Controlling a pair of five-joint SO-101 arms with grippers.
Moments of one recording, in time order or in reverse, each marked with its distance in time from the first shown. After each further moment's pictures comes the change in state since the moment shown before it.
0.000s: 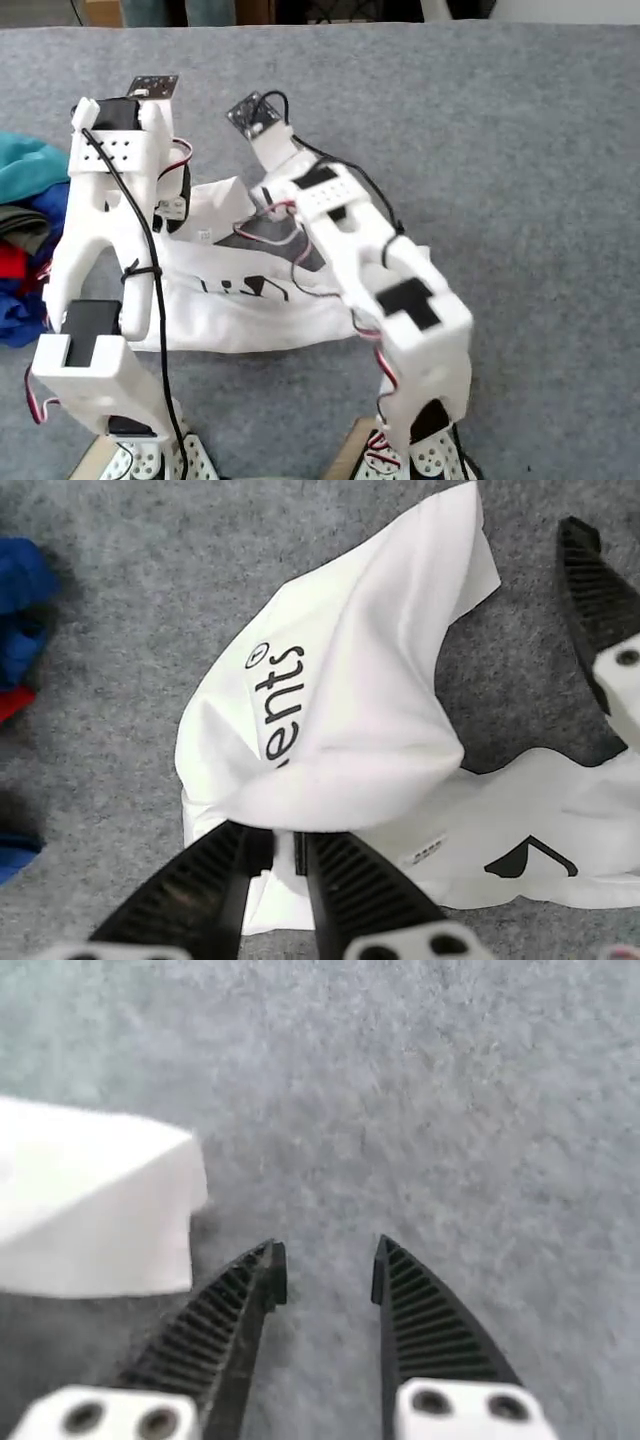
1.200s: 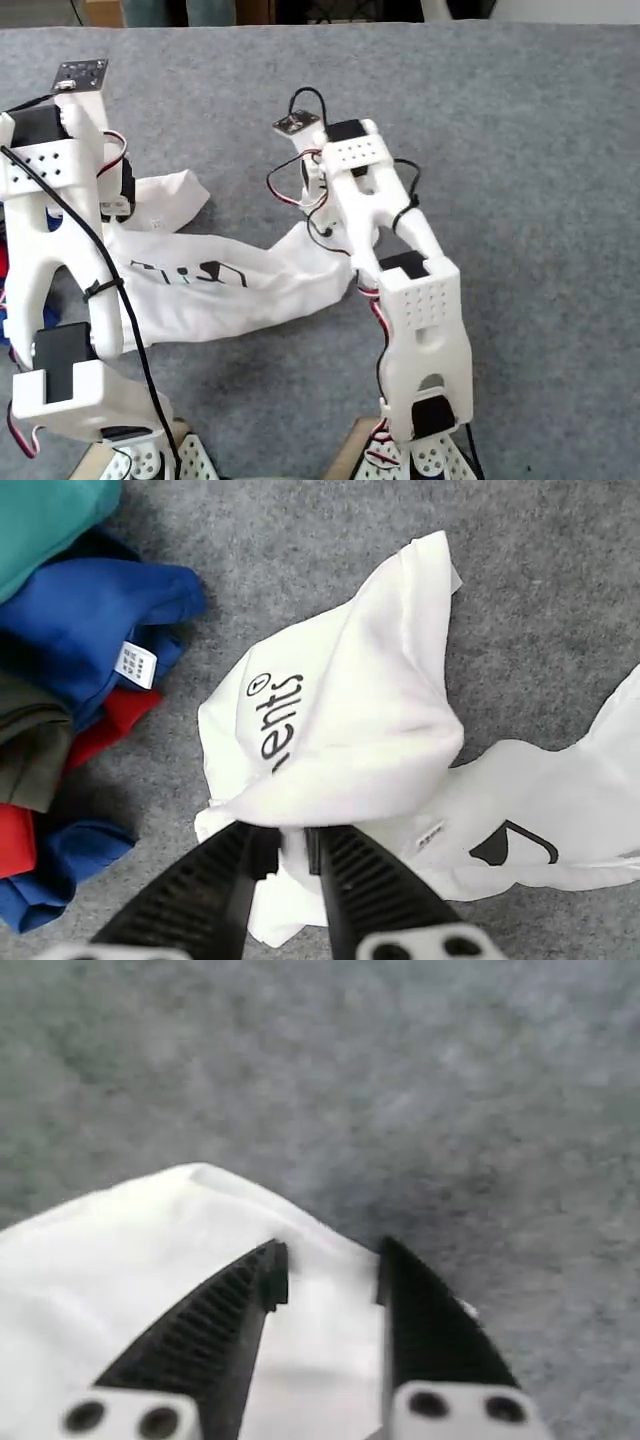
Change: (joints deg) left arm -11.3 -7.3 0.0 0.0 -7.3; right arm 9.6 16.2 -27.4 47.0 5.0
